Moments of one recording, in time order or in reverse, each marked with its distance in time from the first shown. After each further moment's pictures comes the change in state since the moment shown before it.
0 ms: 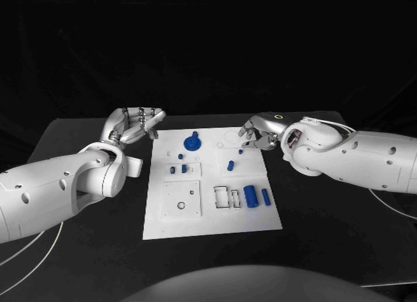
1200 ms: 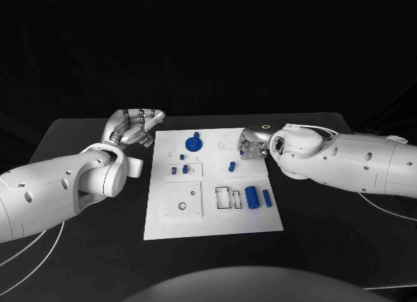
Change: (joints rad) left arm -0.002 0.006 -0.005 -0.019 0.017 0.005 -0.001; left_hand 0.012 0.028 -0.003 -0.003 0.004 0.000 0.000 0.010 0.001 0.008 -0.007 0.000 0.000 0.166 -0.009 0.337 0.334 -0.047 0.191 -0.012 0.391 0.231; right arm -0.027 0.099 0.001 -0.072 -0.083 0.169 -0.110; right_hand 0.015 -0.004 0.019 -0.019 -0.004 0.059 -0.001 -0.004 -0.008 0.043 -0.021 -0.045 -0.055 0.002 -0.031 0.000 0.001 0.000 0.000 -0.022 0.000 0.001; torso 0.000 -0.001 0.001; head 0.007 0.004
